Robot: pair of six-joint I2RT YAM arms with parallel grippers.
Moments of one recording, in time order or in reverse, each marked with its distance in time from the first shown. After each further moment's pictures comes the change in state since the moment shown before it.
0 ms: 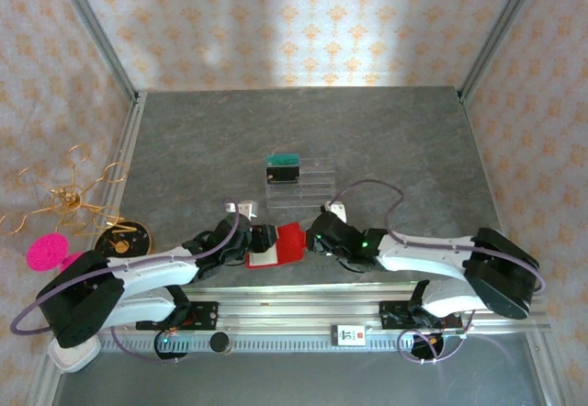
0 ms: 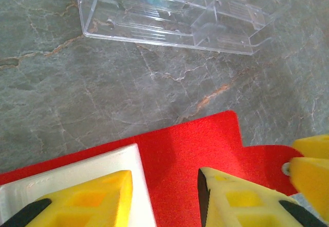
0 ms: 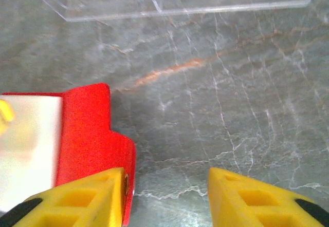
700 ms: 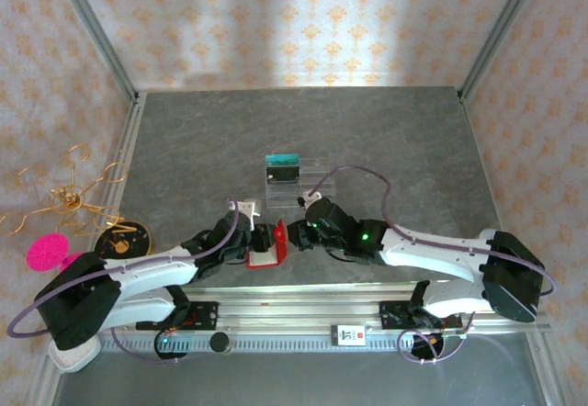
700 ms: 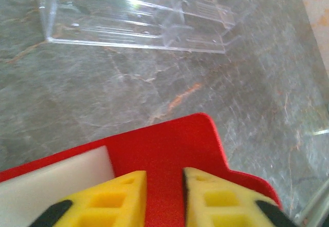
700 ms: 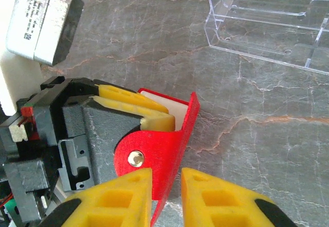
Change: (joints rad) left arm -0.004 -0.013 0.022 0.023 0.065 0.019; right arm 0.030 -0.021 0.159 0.012 -0.187 -0.196
